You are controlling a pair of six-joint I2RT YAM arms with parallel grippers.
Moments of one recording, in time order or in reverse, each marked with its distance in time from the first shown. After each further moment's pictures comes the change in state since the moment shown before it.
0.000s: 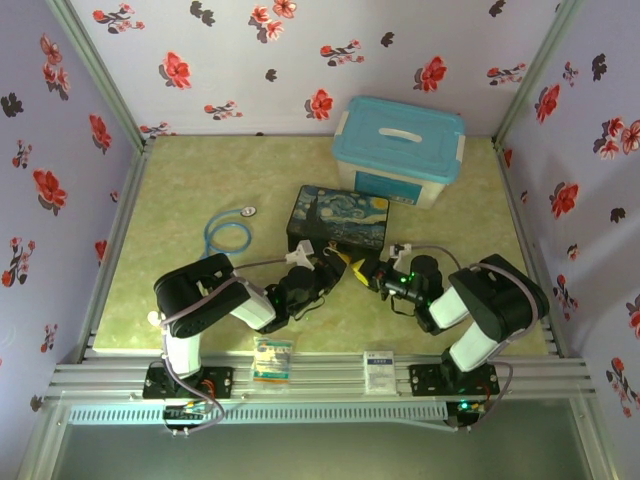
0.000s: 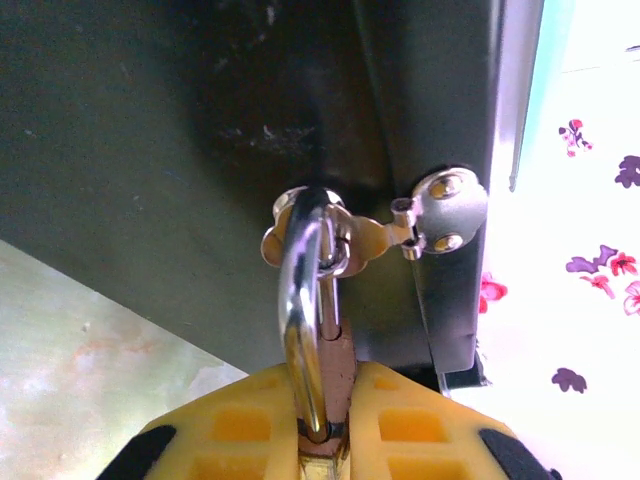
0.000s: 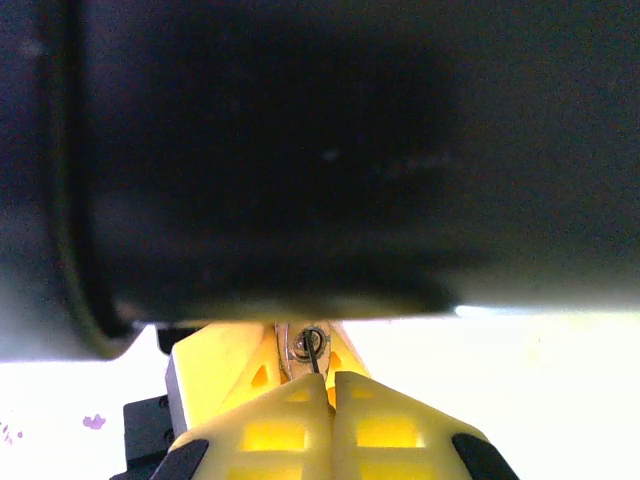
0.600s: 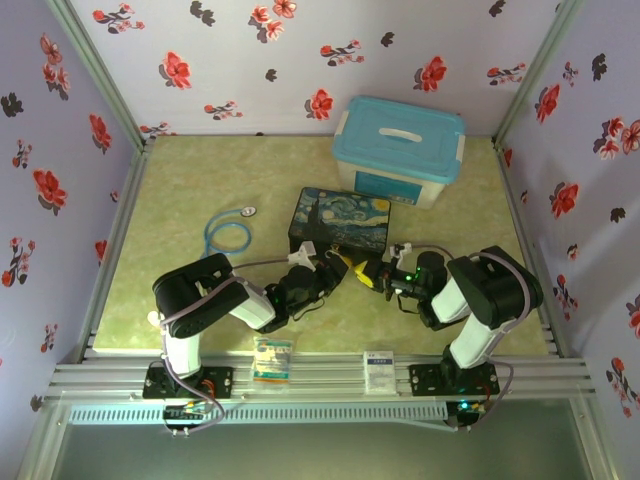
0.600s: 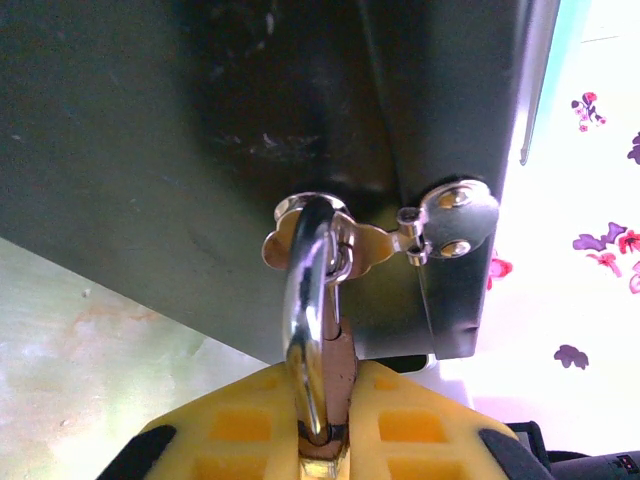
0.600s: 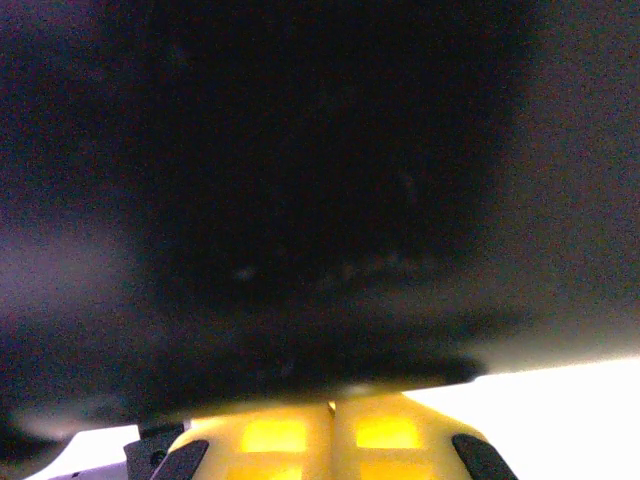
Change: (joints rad) left arm 0.003 -0.008 0.000 -0.025 0.049 -0.004; right arm -0.087 0.079 0.015 0.037 -0.187 0.000
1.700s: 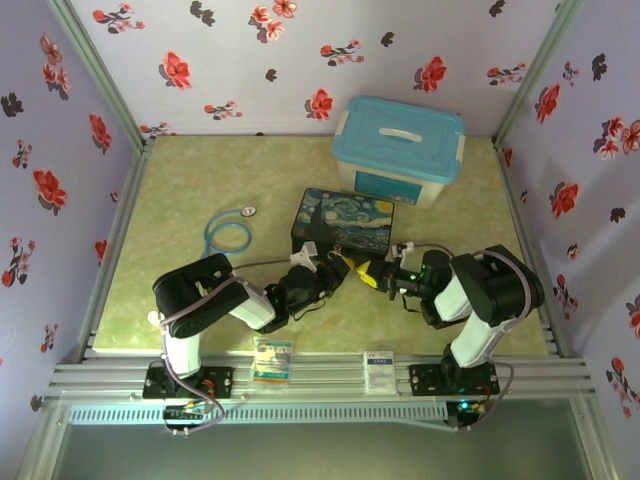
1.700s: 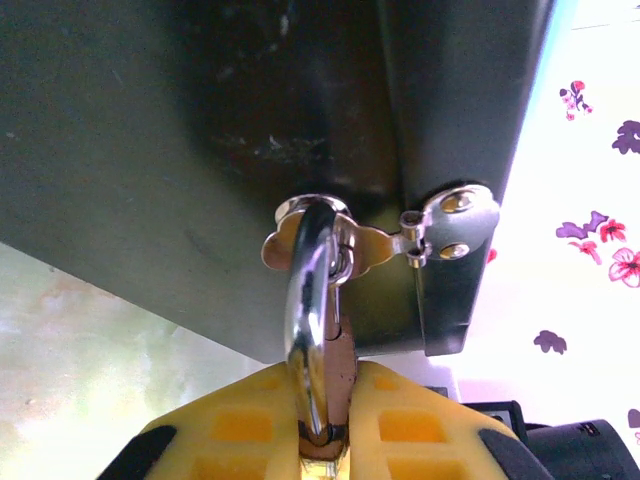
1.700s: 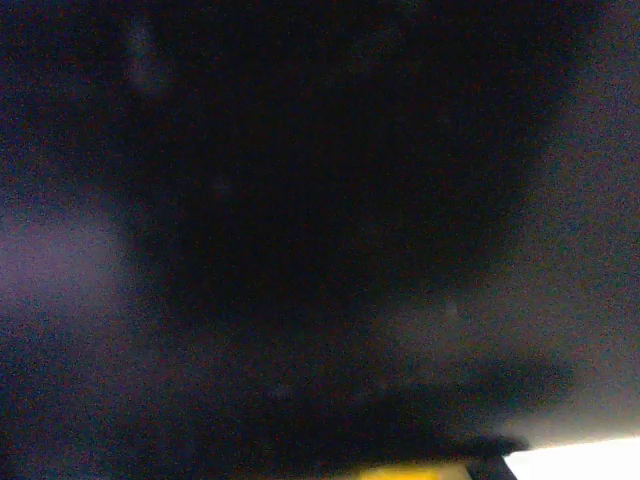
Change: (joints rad) left arm -0.002 0.000 -0.002 0.020 0.037 -0.026; right arm -0.074 0.013 0.002 0.013 -0.109 -0.023
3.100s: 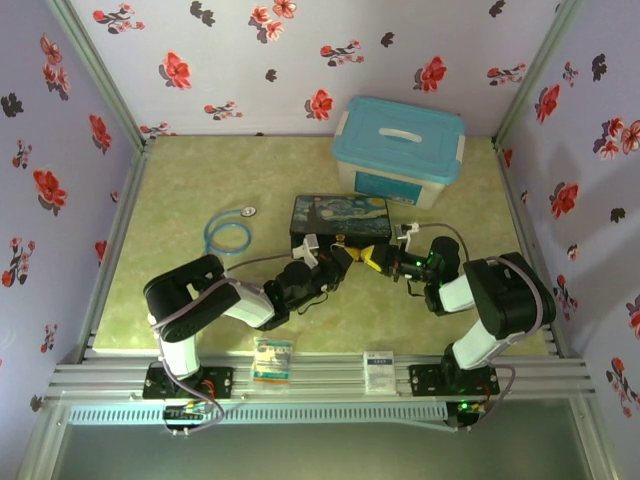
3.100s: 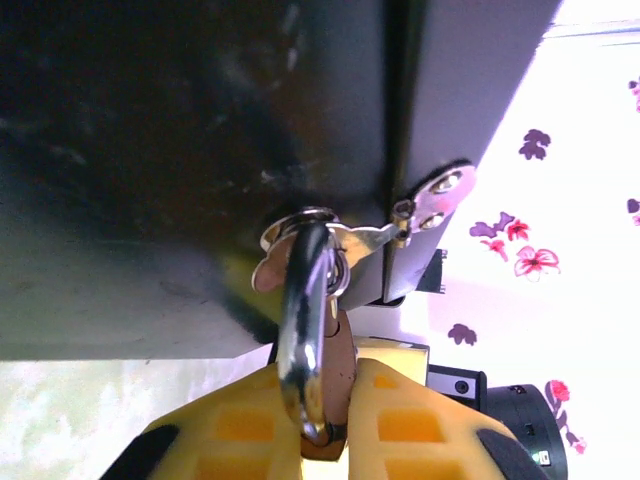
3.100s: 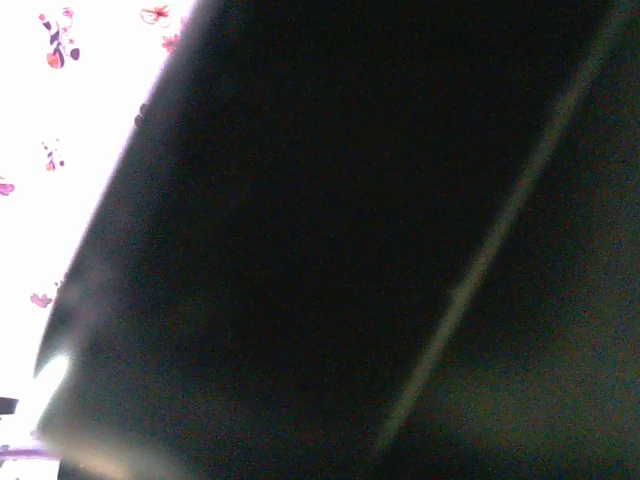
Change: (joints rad) left arm -0.002 -0.052 0.026 0.048 0.016 -0.051; right arm -0.050 -0.111 0.098 -0.050 -0.092 -0.115
